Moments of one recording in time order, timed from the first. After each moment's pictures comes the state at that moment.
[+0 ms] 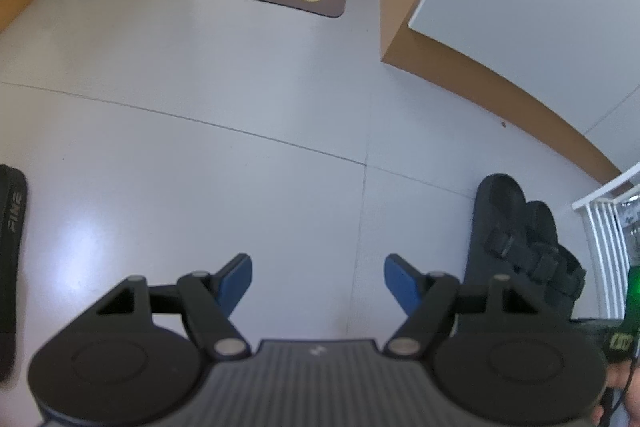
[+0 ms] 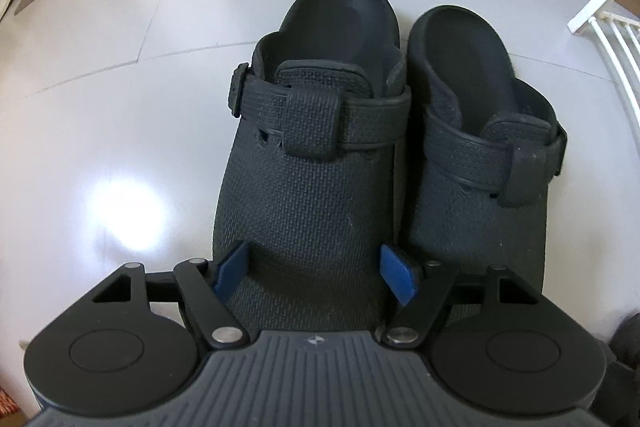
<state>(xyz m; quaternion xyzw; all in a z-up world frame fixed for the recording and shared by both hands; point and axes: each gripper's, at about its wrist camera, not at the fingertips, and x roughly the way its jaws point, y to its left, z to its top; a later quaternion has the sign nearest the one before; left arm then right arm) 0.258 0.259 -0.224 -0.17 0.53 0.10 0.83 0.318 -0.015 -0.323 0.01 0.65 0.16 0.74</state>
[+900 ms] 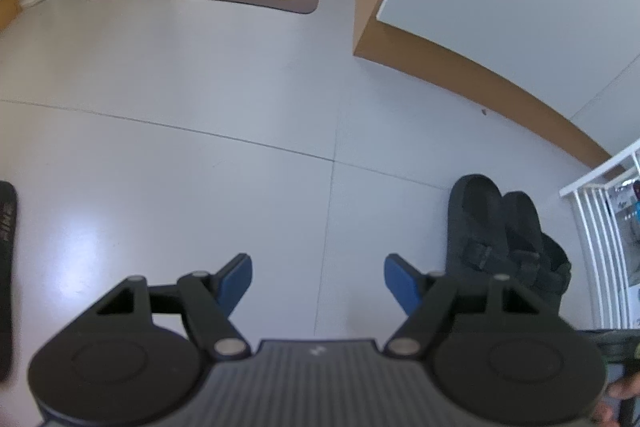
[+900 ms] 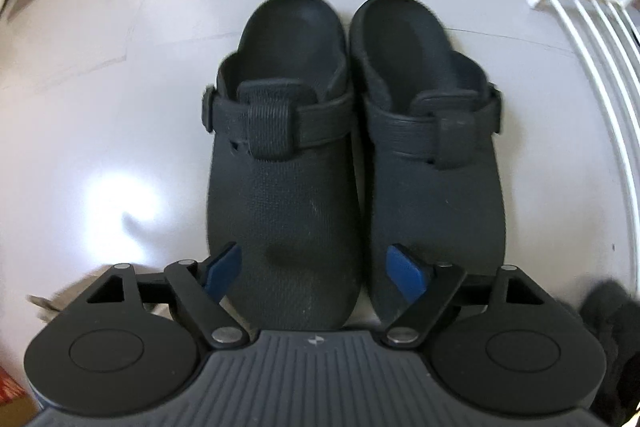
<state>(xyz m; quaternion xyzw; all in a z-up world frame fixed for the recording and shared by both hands) 0.275 0.224 -0.207 -0.13 0.55 0.10 0.82 0.320 -0.052 -0.270 0.05 0.67 0.12 0.73</state>
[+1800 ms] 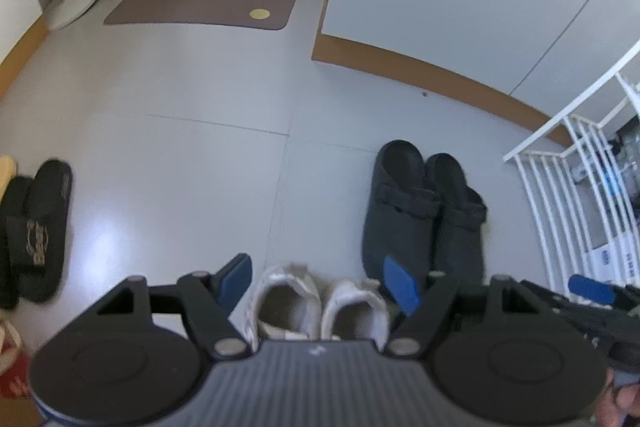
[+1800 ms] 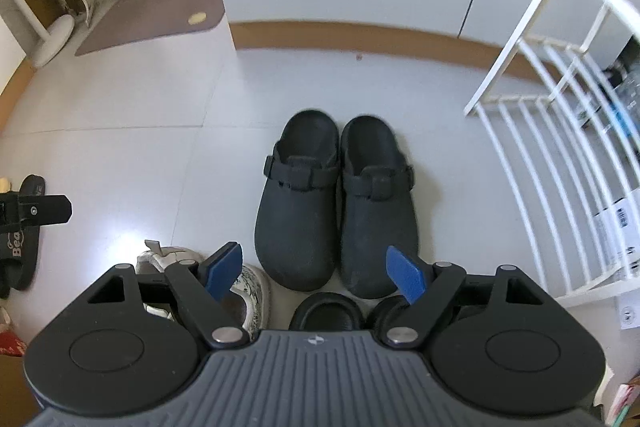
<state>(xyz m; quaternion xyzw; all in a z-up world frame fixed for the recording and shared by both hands) 0.179 0.130 -0.074 -0.13 0.55 0.09 0.82 0.218 -0.098 -0.086 -0.01 0.54 0.15 0.83</state>
